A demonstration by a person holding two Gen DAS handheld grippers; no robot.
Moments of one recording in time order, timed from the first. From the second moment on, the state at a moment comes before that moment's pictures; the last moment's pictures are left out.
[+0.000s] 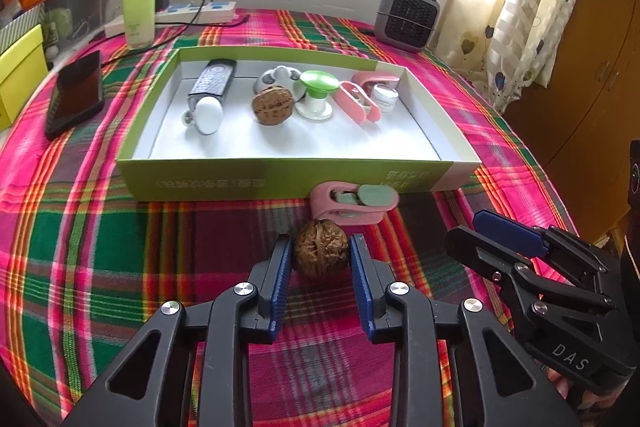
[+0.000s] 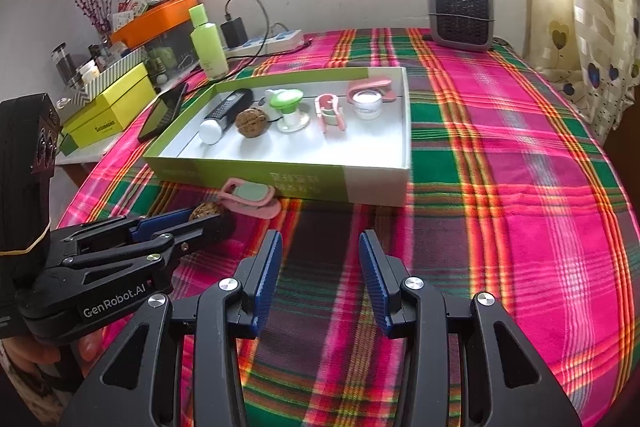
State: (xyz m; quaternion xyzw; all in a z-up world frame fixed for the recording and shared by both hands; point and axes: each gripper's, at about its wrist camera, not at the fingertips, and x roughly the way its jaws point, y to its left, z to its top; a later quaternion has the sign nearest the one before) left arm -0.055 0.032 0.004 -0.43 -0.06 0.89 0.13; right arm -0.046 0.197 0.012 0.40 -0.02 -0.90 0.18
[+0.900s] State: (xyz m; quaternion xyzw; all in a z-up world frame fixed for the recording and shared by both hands) left arm -0.058 -0.017 0.002 -0.43 -0.08 0.89 0.10; right arm -0.063 0.139 0.010 0.41 0.03 -0.86 0.31
